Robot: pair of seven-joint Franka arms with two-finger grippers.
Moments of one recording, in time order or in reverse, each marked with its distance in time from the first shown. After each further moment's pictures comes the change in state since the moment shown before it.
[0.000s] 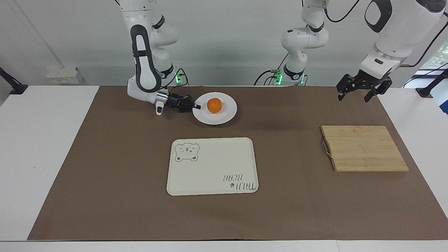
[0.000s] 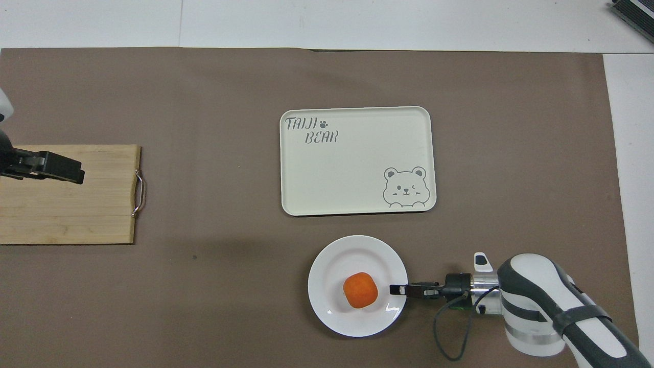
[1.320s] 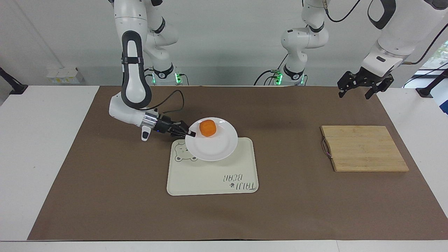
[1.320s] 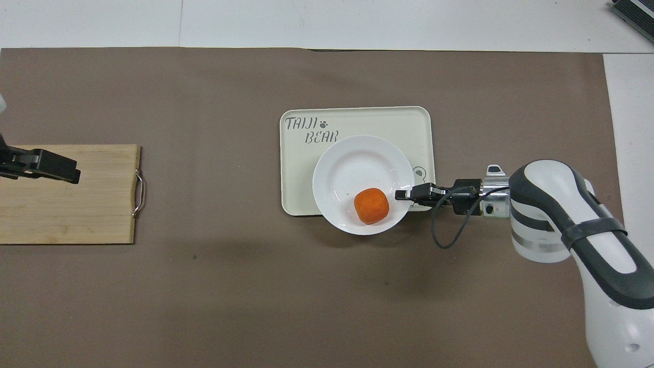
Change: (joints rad) left arm 0.000 0.016 0.000 0.037 0.000 -0.020 0.000; right arm -0.038 0.292 -0.008 0.583 -0.080 0.011 0.386
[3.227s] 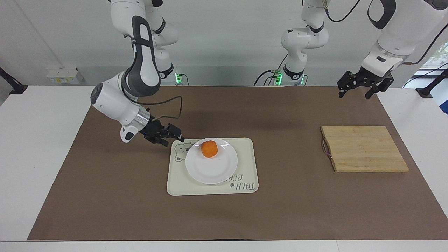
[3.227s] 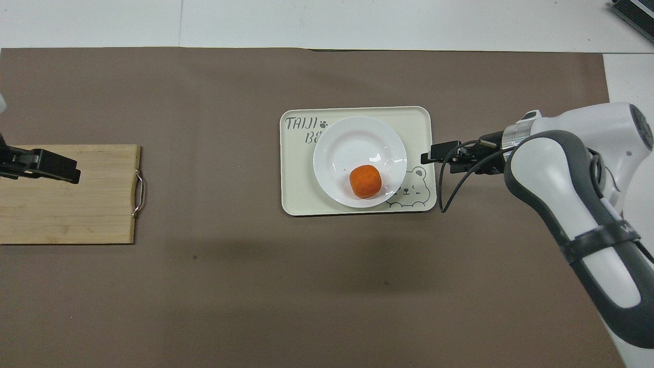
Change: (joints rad) left arm 0.000 0.000 0.000 0.000 0.000 0.000 0.000; right arm 0.011 -0.076 -0.008 0.247 -0.736 0.054 0.519
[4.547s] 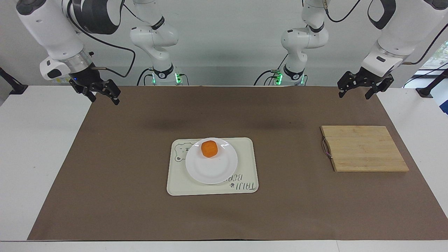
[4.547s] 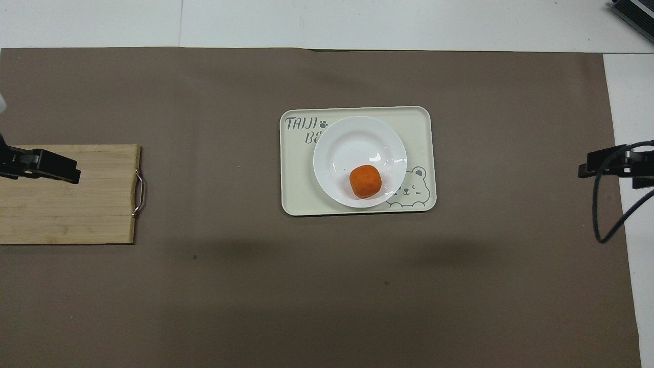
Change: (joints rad) left arm 0.000 0.000 0.000 0.000 0.000 0.000 0.000; right arm -0.193 -0.205 0.010 0.278 -0.561 -0.485 0.194
